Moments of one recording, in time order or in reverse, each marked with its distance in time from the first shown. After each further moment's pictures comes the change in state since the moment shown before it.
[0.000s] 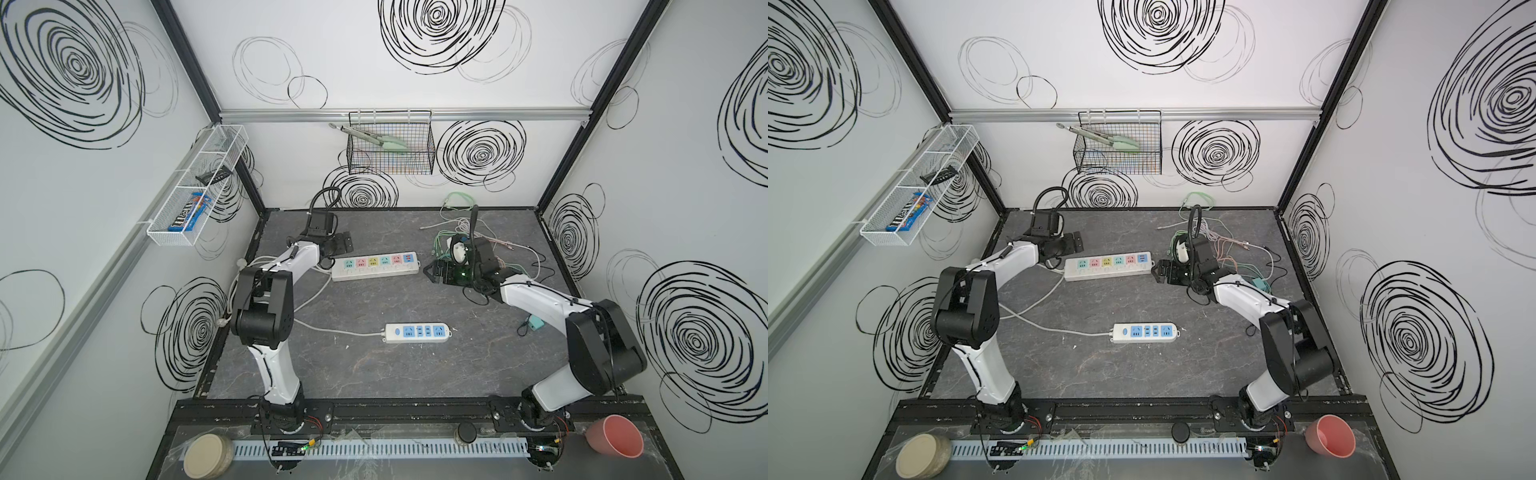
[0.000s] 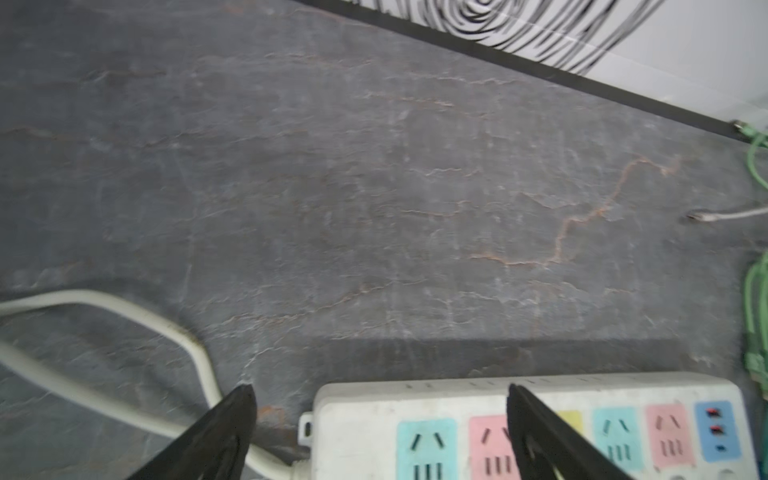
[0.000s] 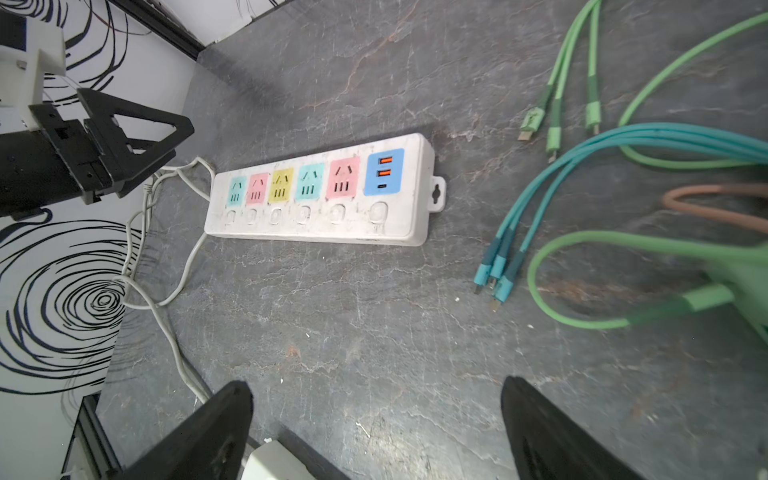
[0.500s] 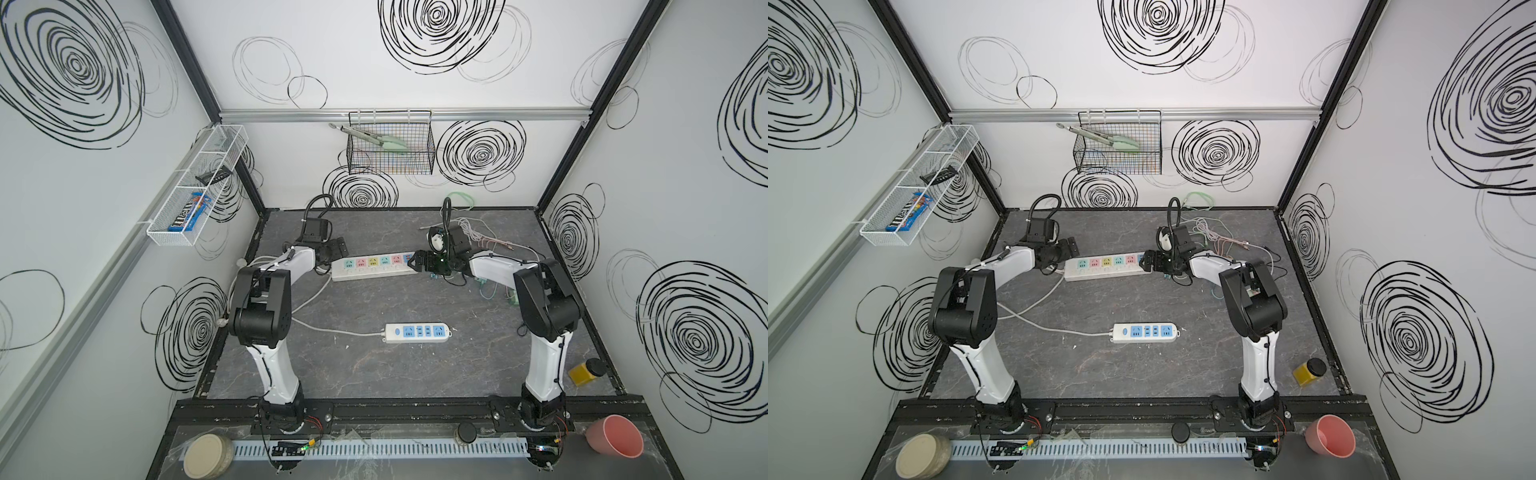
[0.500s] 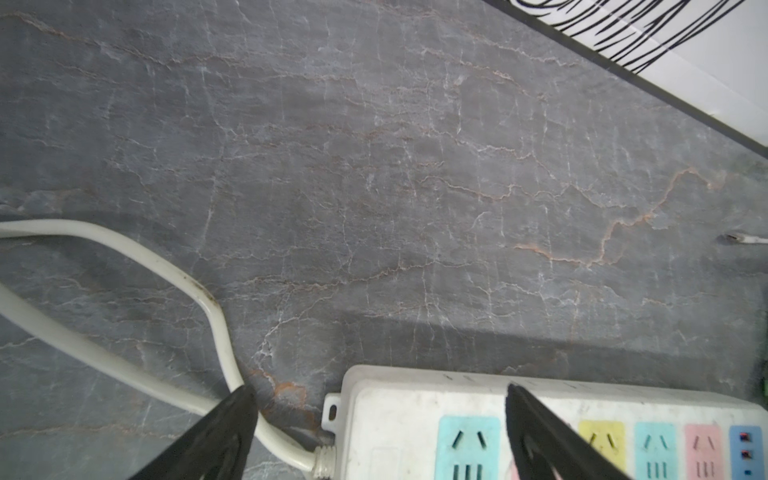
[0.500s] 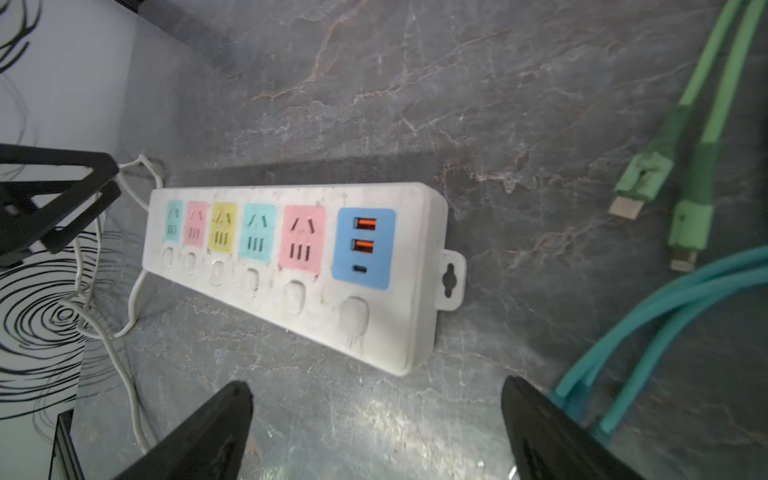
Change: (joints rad) left arm 0.033 0.015 -0.060 0.045 0.044 -0.077; right arm 0.002 0.438 0.376 -0.059 -0.038 -0.034
